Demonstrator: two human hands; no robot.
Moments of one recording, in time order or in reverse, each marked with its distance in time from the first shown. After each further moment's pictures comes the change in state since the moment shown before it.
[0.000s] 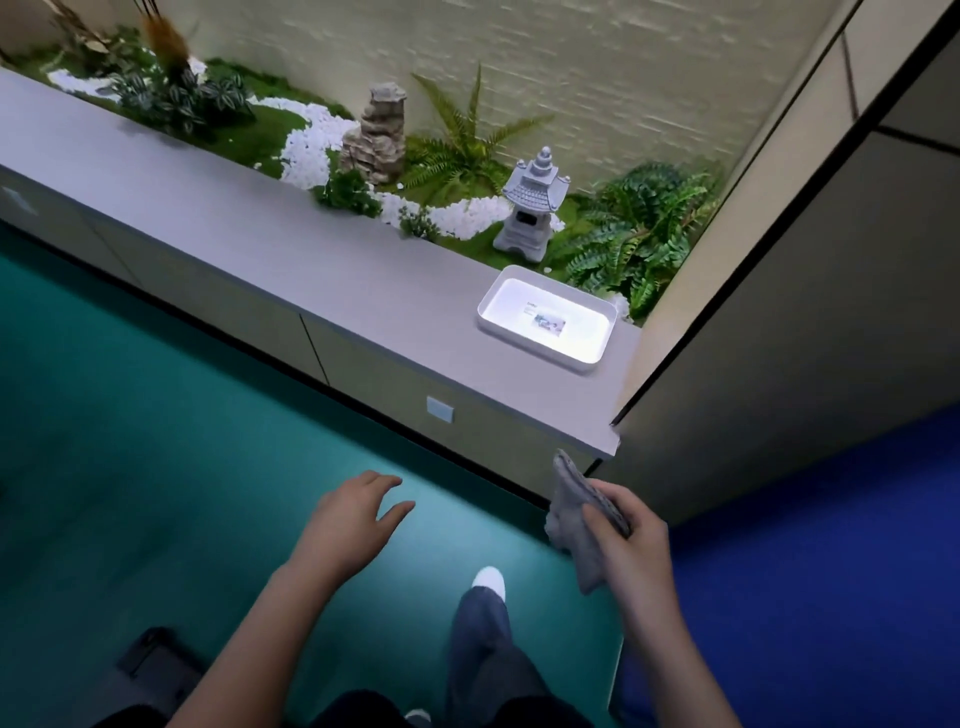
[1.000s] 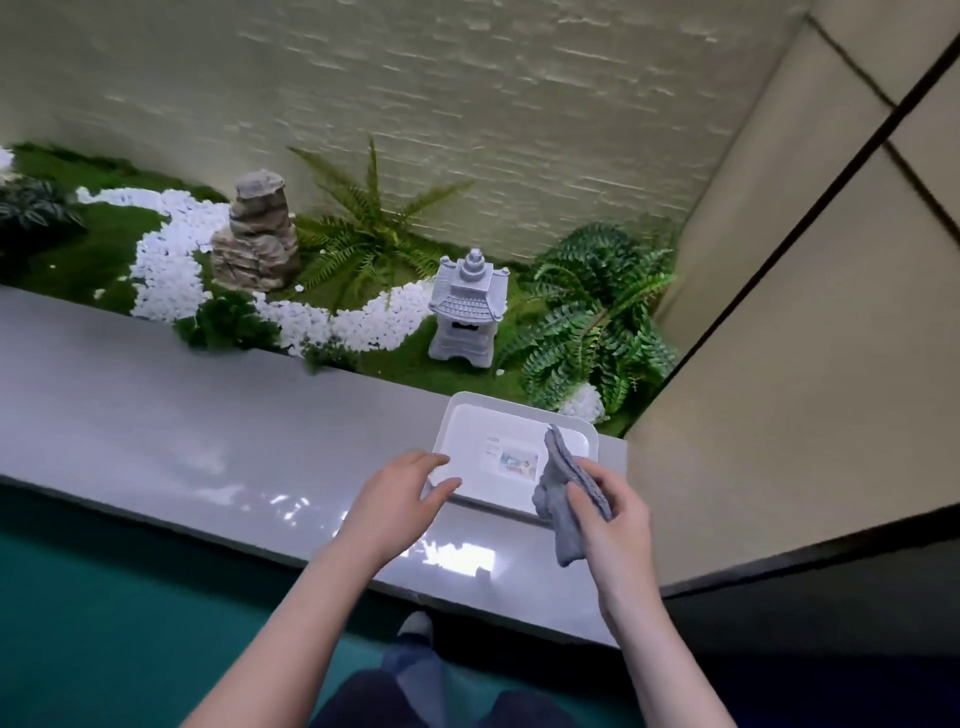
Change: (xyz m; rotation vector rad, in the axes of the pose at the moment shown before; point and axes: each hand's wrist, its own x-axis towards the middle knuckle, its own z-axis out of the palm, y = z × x) left_hand 0.430 0.110 -0.128 -0.104 -0.100 0.277; right_hand 0.367 -0.121 0.103 0.105 0.175 -0.033
